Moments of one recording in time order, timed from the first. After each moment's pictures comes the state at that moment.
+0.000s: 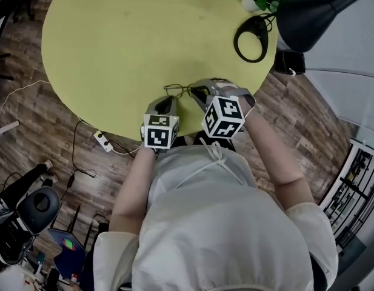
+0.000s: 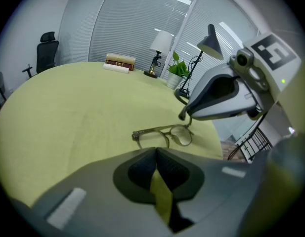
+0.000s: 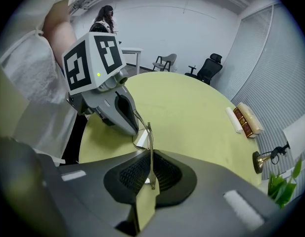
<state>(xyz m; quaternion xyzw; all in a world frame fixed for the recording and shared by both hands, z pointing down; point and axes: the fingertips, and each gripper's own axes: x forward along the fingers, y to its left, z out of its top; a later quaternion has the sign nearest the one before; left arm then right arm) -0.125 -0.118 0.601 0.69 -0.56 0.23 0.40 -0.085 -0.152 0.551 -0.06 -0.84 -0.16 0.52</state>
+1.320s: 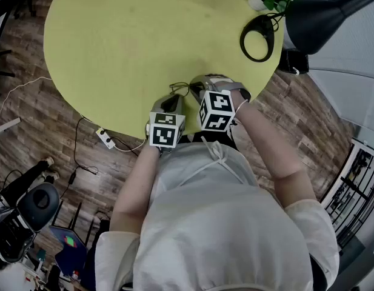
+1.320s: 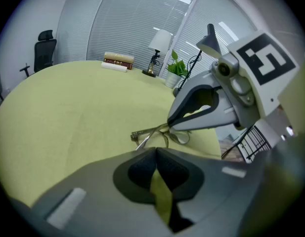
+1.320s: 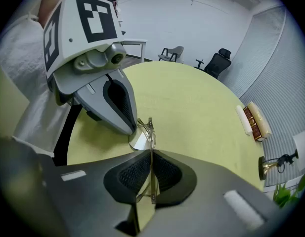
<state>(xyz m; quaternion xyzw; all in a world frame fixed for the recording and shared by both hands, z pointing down) -0.122 -0.118 0.603 0.70 -0.55 0.23 0.40 -0.103 -0.151 0.589 -0.08 -0.81 -0.18 0.55</state>
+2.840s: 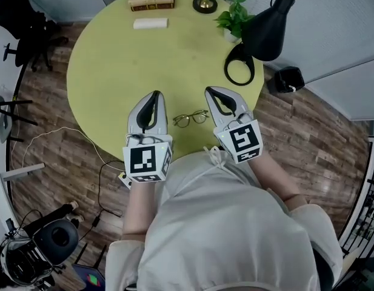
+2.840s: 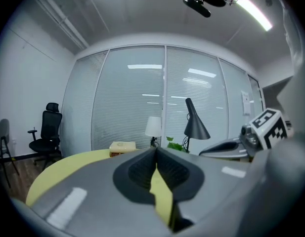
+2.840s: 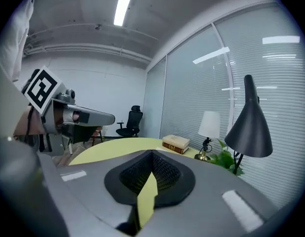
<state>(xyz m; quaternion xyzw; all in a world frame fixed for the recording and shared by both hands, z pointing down) -0.186 -0.154 0.291 0.74 -0.67 0.04 0.06 -0.069 -0.192 0.332 0.34 -0.93 -0.01 0.15</state>
